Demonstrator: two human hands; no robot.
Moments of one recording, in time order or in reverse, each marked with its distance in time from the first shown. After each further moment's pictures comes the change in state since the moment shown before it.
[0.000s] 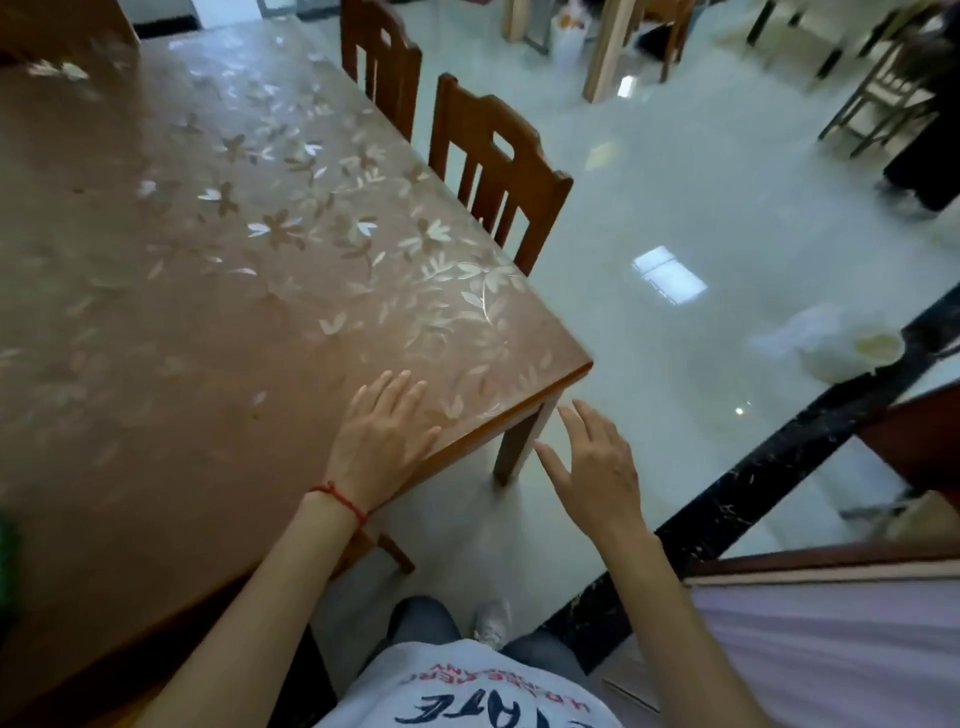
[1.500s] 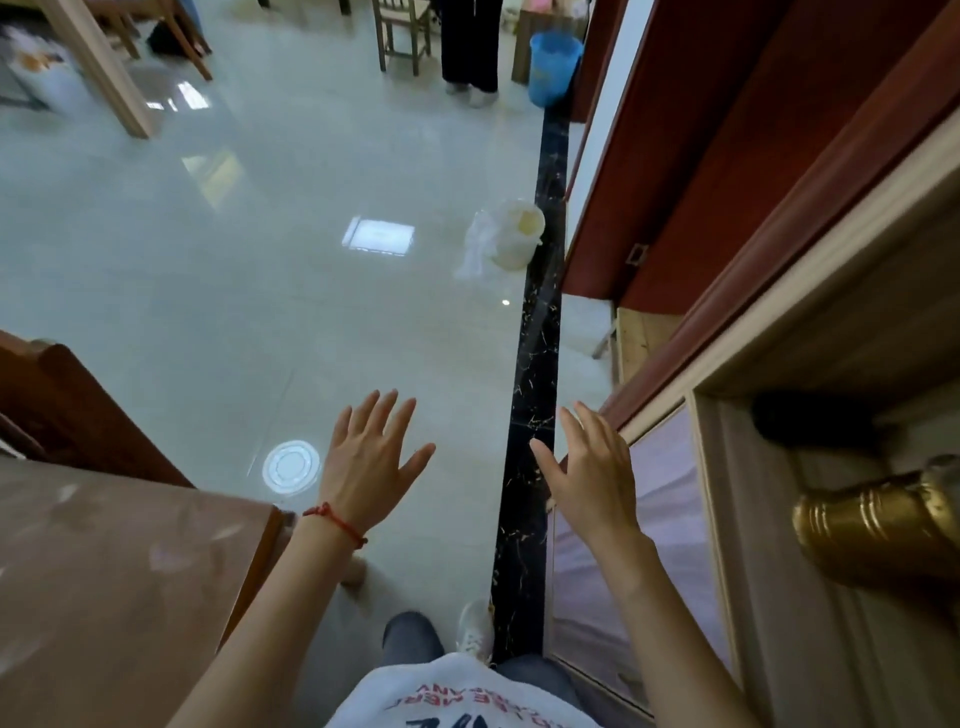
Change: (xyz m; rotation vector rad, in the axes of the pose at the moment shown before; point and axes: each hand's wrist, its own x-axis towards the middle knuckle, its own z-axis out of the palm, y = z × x) left_hand 0.216 0.322 0.062 0.024 -0.219 0.706; right_hand -0.018 0.265 -0.097 -0.100 0.335 0.805
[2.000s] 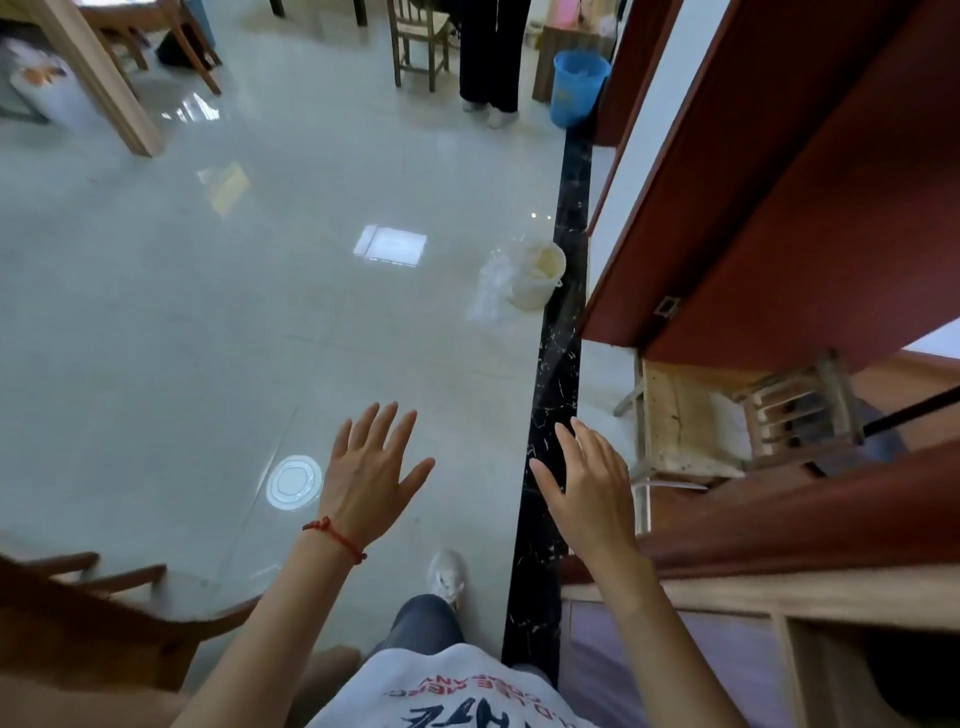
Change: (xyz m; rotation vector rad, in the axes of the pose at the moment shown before) left_hand 0.209 -0.046 -0.017 0.004 -0.039 -0.045; right_hand 0.212 -0.015 0.040 -0.009 -0.074 -0.018
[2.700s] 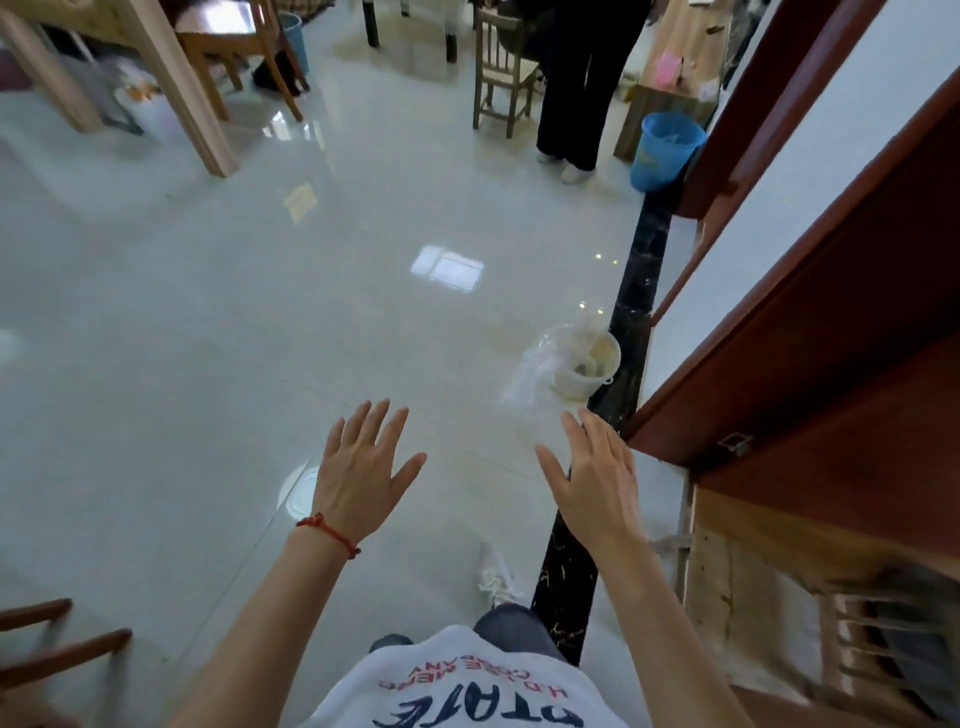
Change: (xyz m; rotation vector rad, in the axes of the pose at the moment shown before) left_hand 0.271 -0.032 -0.055 -0.061 0.094 -0.230; right_hand 0.334 -0.011 -0.003 -0.009 -0.031 -0.205
